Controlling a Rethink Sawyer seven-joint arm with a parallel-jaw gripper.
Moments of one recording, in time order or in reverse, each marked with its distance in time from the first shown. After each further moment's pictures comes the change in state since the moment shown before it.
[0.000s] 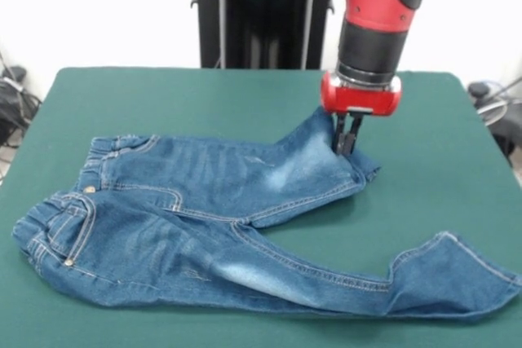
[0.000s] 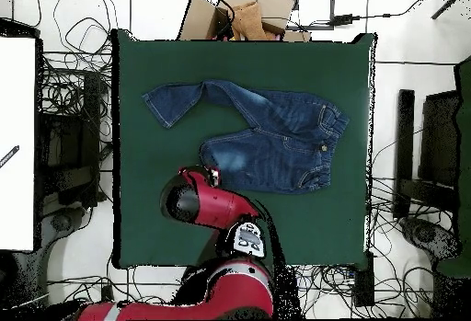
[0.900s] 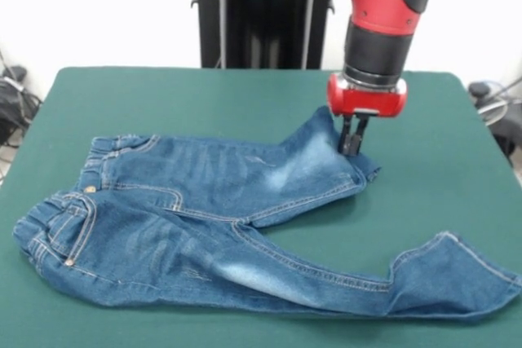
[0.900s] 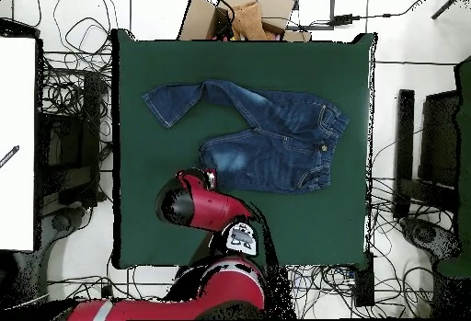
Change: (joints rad) arm 0.029 0.014 0.000 0.012 0.000 -0.032 0.000
